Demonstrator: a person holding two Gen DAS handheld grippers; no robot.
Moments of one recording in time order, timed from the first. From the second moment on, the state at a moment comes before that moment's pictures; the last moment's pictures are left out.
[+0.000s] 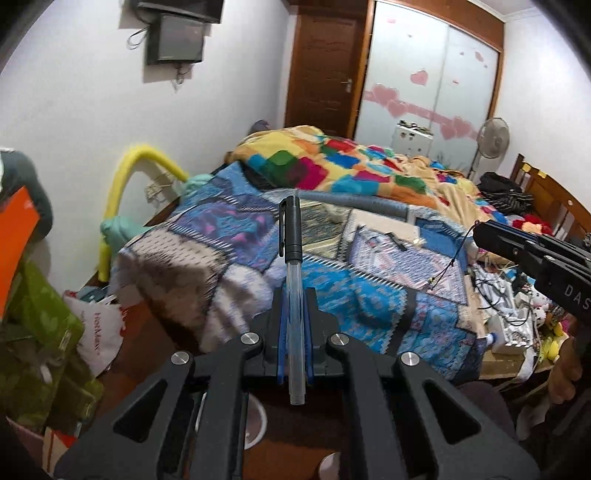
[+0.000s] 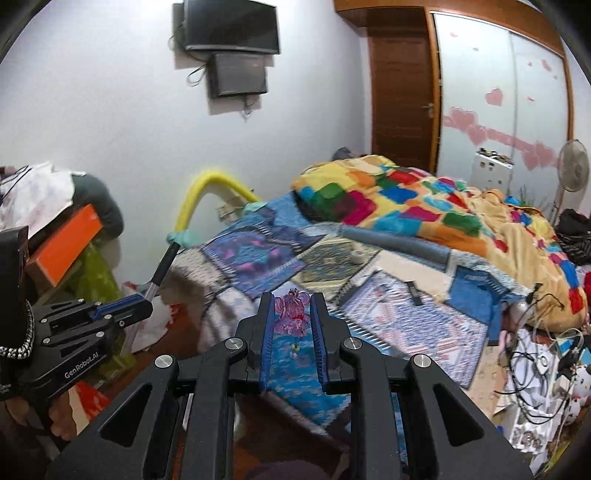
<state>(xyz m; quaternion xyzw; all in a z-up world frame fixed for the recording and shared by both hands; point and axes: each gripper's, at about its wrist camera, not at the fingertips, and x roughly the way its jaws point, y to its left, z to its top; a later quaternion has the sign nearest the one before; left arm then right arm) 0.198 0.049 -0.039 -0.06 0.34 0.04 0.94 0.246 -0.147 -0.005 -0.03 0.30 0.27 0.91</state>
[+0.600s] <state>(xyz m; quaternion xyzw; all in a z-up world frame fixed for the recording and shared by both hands) 0.144 0.138 -0.126 -0.11 0.41 0.10 0.90 0.219 -0.036 -0.071 -0.10 0.38 0.35 0.85</state>
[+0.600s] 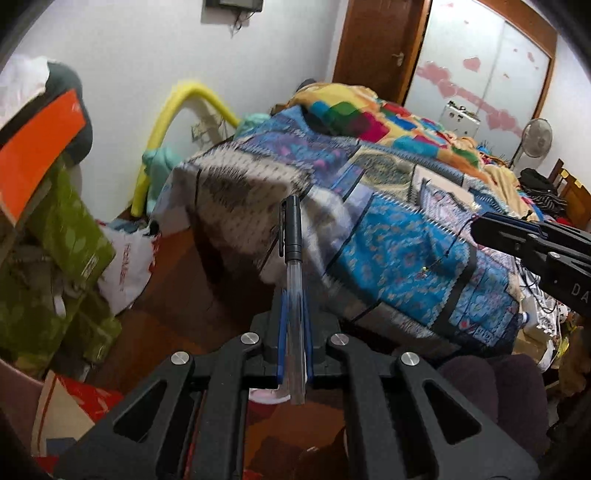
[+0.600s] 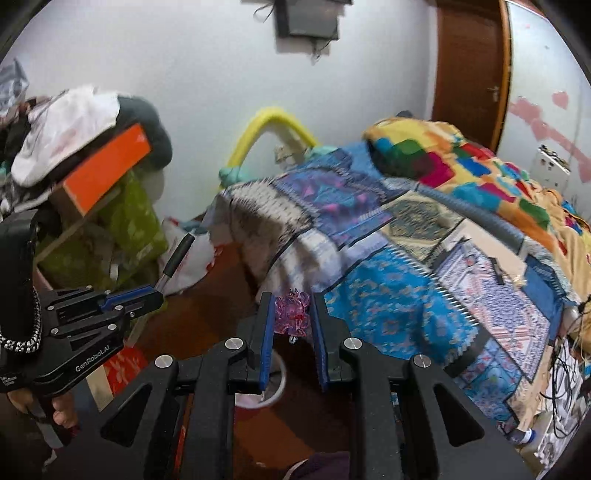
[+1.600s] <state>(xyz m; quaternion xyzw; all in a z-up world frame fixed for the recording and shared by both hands) 0.162 0.186 -0.241 -0.18 0.52 0.12 0.83 0.240 0.077 -0.190 -0.16 0.54 0.41 0.71</state>
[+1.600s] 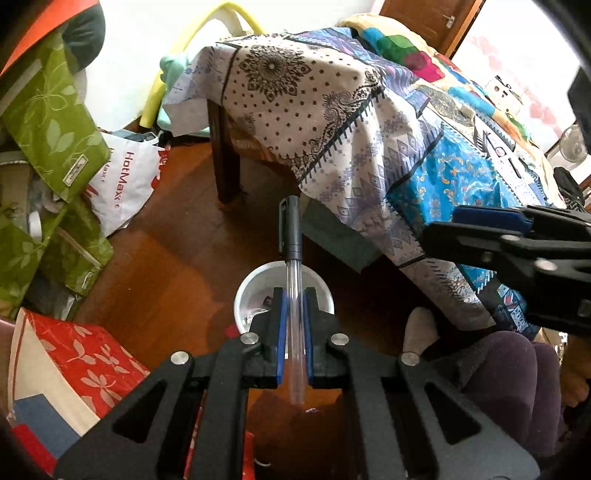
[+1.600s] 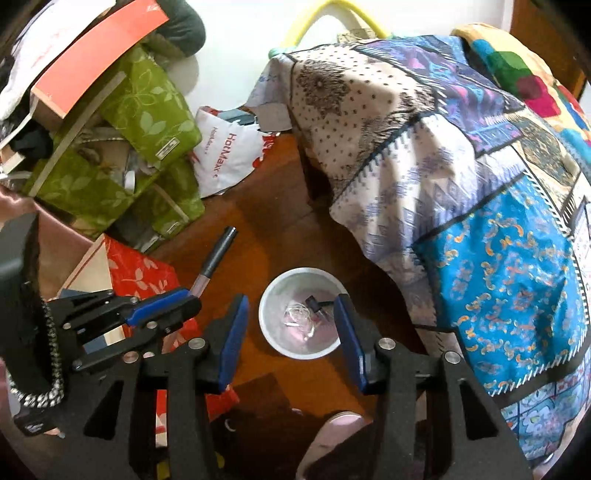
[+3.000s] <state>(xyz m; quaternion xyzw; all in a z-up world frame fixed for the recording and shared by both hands) 0.166 0.023 -0.043 -0.07 0.34 0.05 0.94 0.214 -0.132 -0.021 -0.05 0.32 0.32 0.89</state>
